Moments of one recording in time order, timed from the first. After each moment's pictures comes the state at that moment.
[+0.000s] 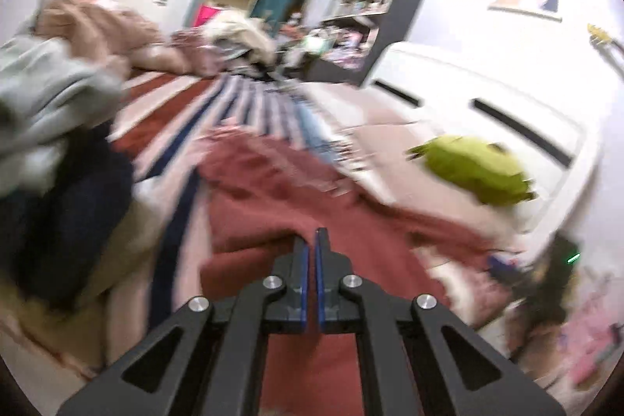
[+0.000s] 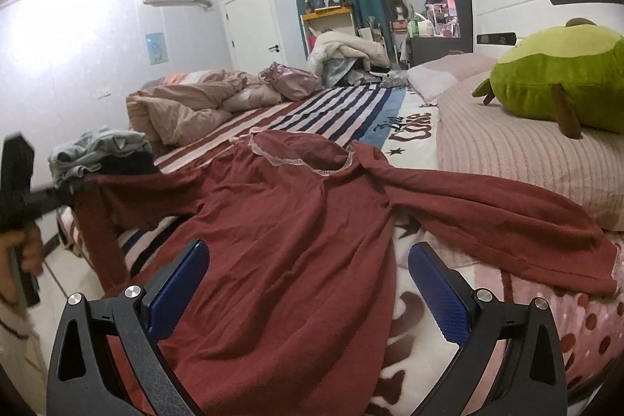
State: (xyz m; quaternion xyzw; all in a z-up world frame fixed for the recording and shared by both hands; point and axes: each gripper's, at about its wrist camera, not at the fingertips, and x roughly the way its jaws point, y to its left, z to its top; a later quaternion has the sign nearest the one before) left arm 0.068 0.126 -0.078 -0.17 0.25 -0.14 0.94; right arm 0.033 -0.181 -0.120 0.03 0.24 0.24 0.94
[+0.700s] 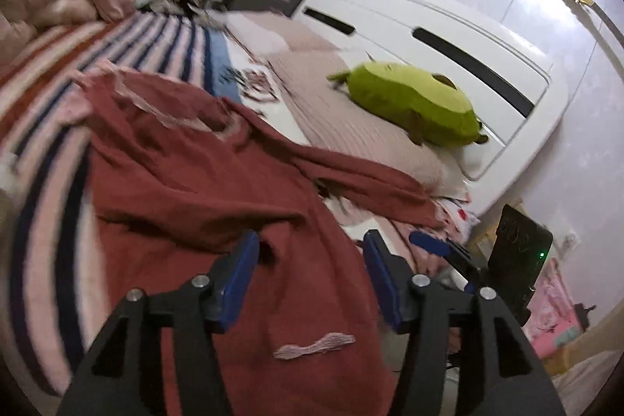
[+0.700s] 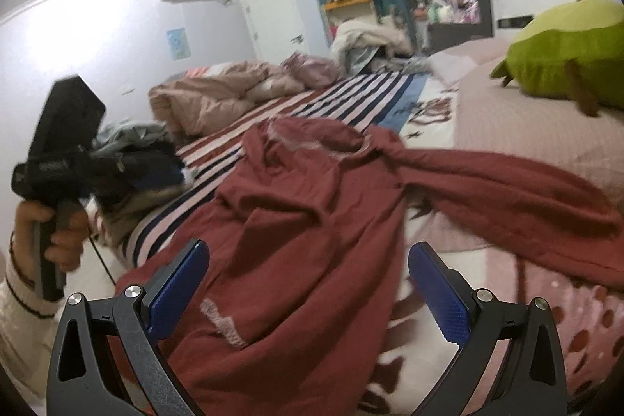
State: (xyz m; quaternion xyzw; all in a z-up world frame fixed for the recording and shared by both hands) left arm 0.122 0.012 -0.082 -0.15 0.34 -0.24 0.90; right arm 0.037 -0.199 -0.138 0.04 0.27 0.30 0.91
